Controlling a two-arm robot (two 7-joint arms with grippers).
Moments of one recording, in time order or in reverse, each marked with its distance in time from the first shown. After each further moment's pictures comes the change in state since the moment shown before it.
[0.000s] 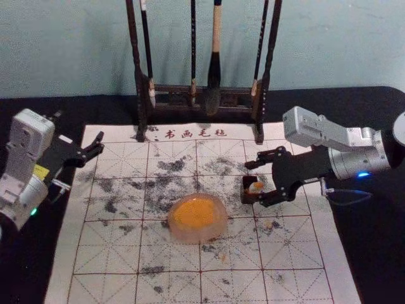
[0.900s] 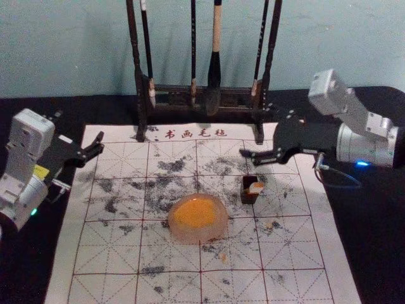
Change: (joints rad) left arm 0.000 0.000 0.000 0.000 0.000 0.000 0.000; right arm -0.144 -0.012 0.182 -0.093 0.118 -0.045 -0.261
